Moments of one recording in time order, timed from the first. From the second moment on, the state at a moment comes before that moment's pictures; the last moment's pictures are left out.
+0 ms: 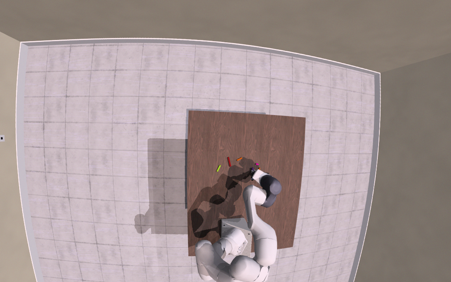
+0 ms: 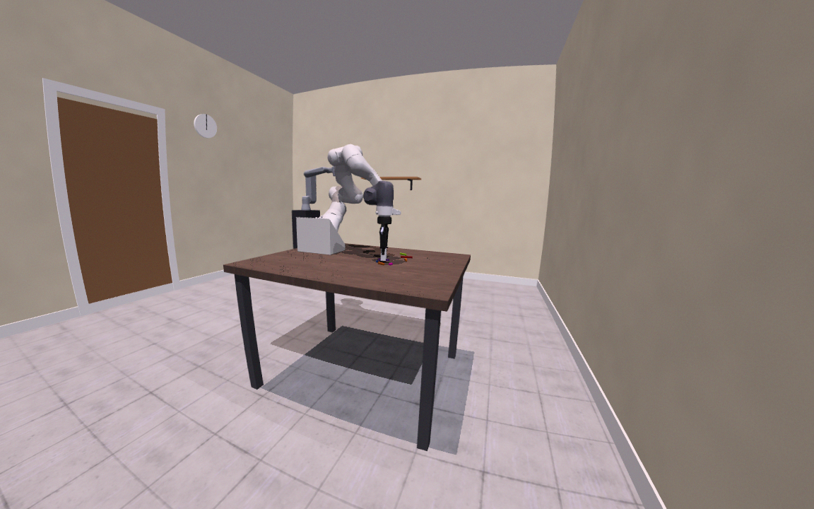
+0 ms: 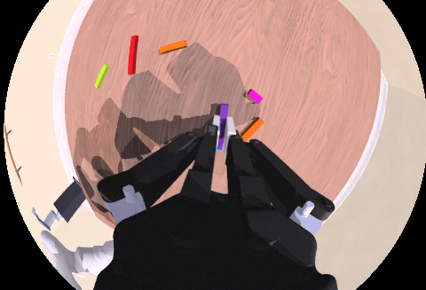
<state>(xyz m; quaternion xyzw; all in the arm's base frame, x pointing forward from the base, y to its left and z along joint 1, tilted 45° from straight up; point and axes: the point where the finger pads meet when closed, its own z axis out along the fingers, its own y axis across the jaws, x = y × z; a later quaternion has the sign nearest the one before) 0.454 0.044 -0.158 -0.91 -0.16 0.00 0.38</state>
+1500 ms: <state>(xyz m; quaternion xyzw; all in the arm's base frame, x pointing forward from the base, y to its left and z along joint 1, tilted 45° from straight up) 0.454 0.045 -0.161 -0.91 -0.16 0.00 0.38</state>
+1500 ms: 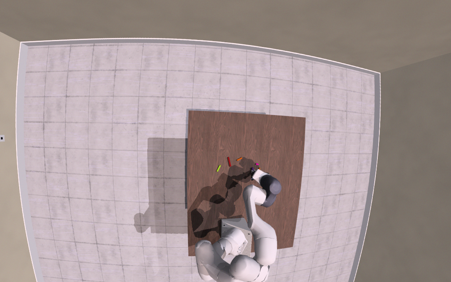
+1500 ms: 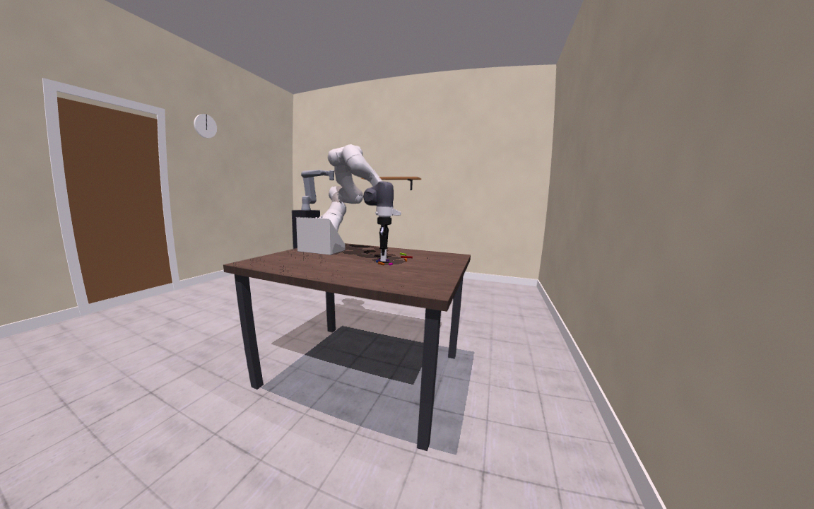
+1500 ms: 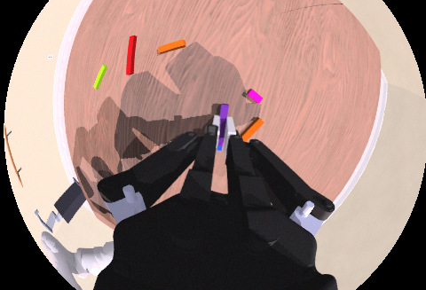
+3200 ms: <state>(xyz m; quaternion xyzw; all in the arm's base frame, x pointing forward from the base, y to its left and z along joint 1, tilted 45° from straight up) 0.453 0.051 -0.166 -0.91 -0.16 0.00 0.38</state>
